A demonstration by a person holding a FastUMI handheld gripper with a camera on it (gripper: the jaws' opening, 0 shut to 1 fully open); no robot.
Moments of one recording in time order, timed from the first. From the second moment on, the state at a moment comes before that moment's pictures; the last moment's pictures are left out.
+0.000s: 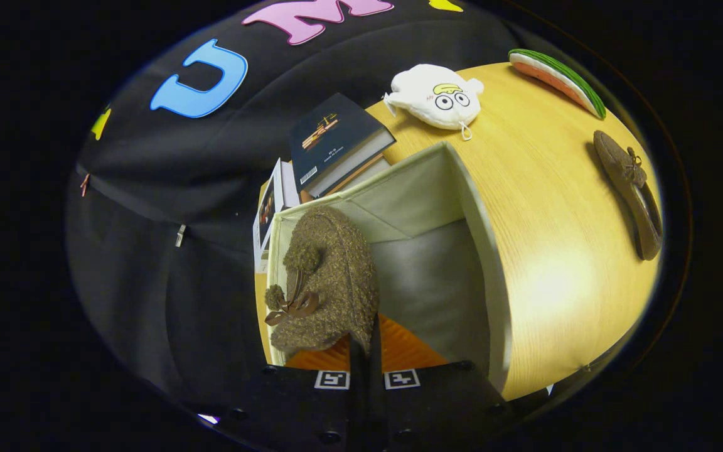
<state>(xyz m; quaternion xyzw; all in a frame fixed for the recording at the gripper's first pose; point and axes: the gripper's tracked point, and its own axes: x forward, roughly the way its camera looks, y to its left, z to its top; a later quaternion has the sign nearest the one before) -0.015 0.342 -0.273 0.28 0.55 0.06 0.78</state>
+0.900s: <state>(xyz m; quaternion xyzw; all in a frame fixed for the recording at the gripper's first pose) -0.025 0.295 -0.189 0.13 0.44 0.21 0.87</state>
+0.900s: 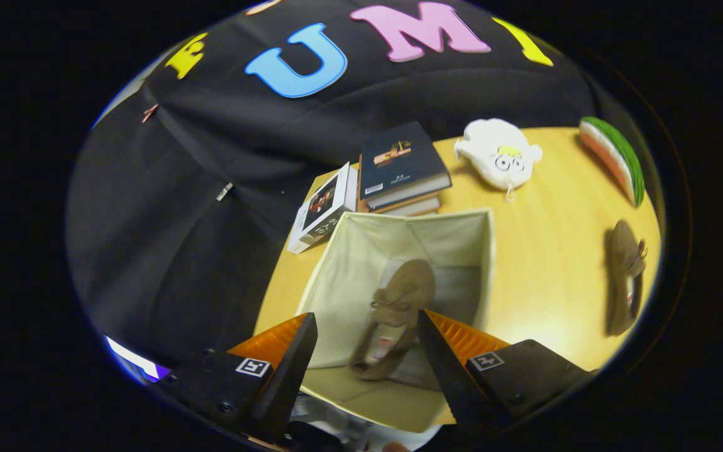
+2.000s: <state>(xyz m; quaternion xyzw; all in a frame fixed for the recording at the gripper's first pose) -0.031 -0.039 -0.212 0.01 0.38 0.06 0.92</state>
